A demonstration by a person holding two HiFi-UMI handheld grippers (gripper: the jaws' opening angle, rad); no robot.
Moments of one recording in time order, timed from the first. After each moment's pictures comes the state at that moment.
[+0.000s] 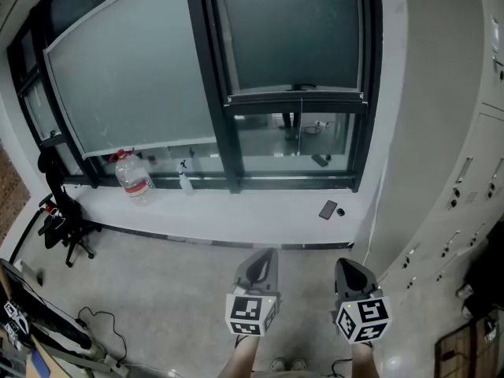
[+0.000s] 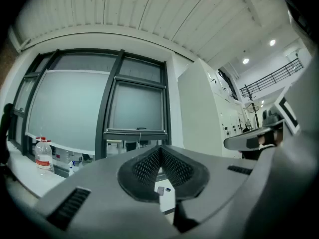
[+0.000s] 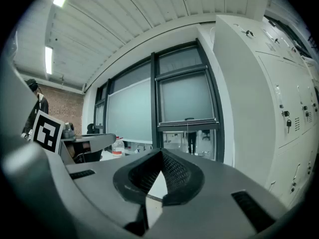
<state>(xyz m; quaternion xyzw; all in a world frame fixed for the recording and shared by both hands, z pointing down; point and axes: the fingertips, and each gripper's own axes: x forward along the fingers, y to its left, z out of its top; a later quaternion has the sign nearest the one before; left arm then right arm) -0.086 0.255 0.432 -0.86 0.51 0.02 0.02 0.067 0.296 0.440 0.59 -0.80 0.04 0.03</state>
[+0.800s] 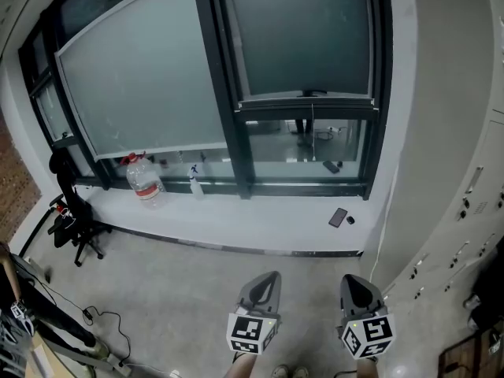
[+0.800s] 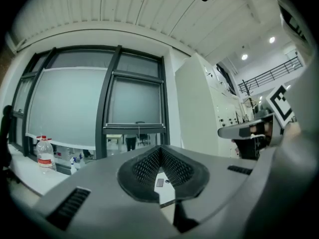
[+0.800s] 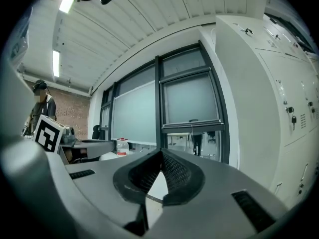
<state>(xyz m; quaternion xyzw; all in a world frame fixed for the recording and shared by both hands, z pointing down) -0.083 0.273 0.466 -0.86 0.51 -0.01 0.01 0.077 0.300 0.454 0.56 -0.83 0.03 0.02</state>
